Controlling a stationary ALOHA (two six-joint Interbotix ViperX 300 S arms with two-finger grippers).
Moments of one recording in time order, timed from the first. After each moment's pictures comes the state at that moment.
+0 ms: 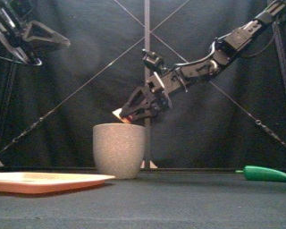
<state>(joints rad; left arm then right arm) 0.04 -0.97 1.22 -0.06 -0.23 0.00 -0.24 0.16 0.50 -0.11 -0.29 0.12</state>
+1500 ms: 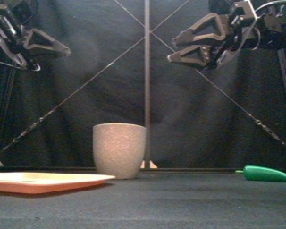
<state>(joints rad) 0.08 -0.97 1.25 -0.06 -0.23 0.00 -0.01 -0.33 0.93 -0.12 -0.52 0.11</state>
